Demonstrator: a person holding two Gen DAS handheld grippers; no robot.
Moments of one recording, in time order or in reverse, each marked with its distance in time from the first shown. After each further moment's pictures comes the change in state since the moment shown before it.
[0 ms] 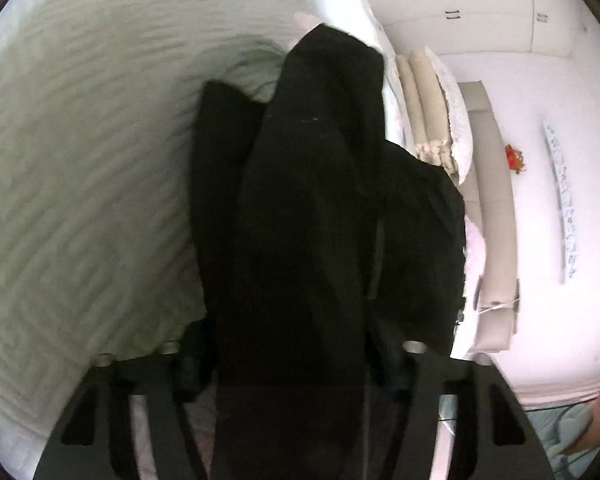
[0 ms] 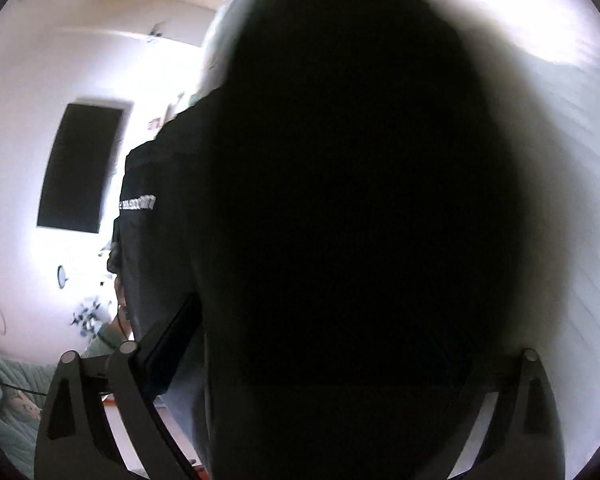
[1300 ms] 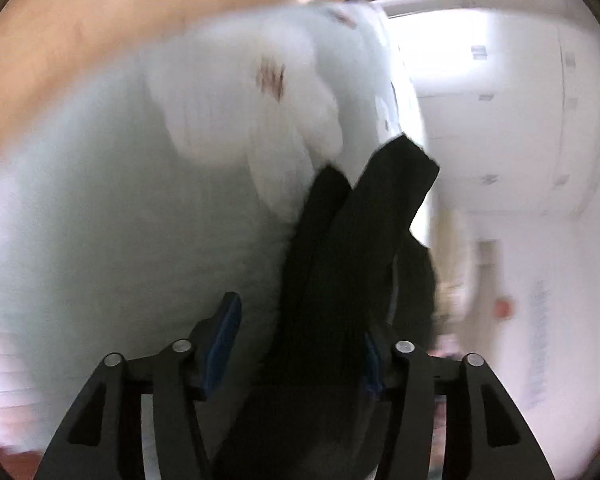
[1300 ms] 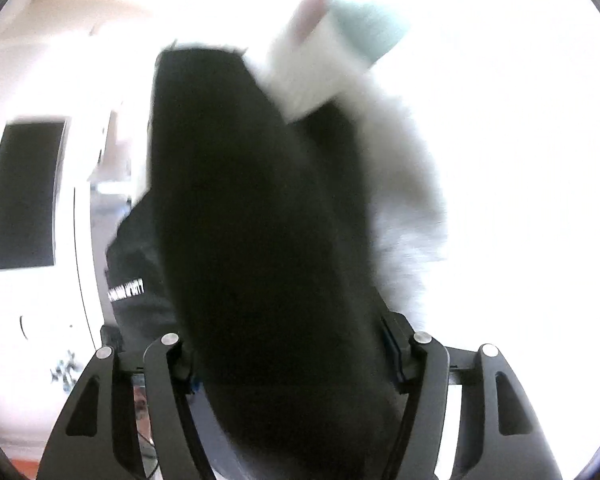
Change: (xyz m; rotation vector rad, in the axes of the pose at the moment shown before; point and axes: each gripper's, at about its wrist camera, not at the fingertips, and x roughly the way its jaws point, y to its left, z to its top) left arm -0.265 0.155 -0.179 -0.377 -0.425 0.070; right arm 0.108 0.134 -0.072 0.224 -0.030 -0.282
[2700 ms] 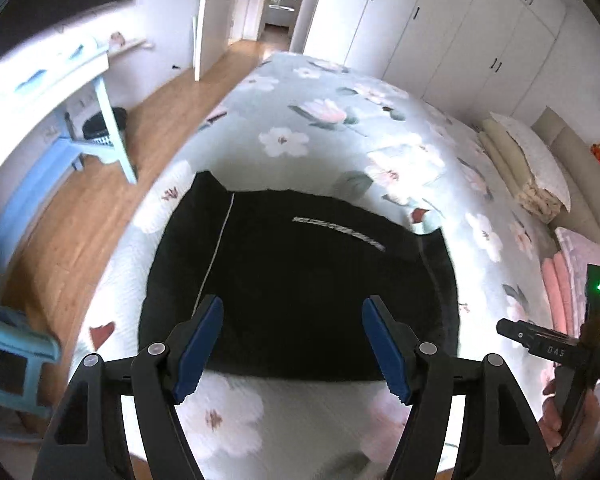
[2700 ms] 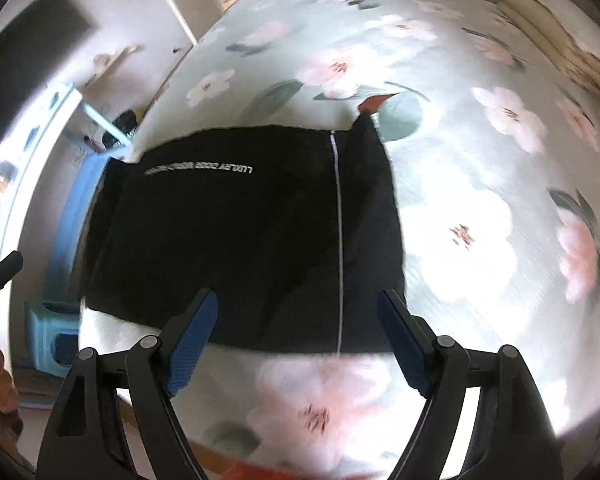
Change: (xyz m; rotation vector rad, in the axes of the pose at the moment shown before) left arm -0.093 -0.293 -0.248 0.592 -0.257 0.496; right arm -0.156 0.172 -0.201 -0.401 -0.233 -0.360
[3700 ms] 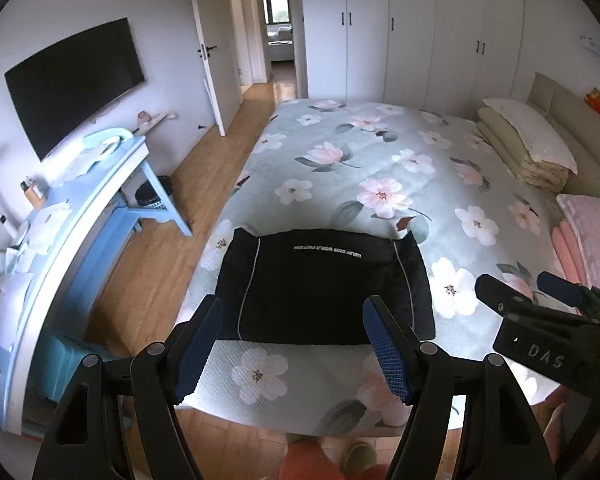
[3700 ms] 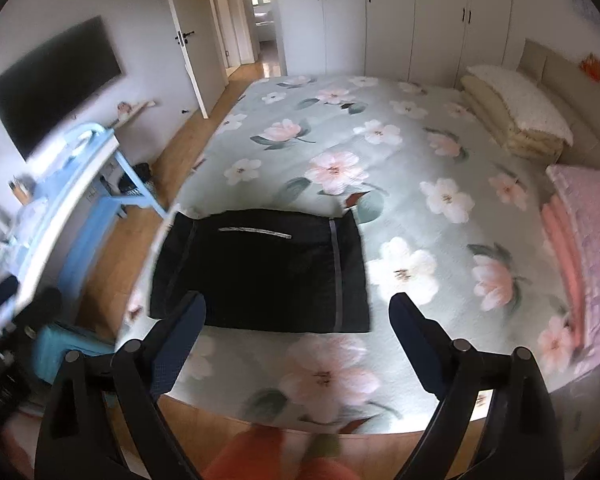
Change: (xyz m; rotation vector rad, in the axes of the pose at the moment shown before) left arm -0.226 -0.112 -0.015 0.168 -0.100 0.211; right arm -0.248 0.106 -0.043 -0.074 -0.233 -0.063
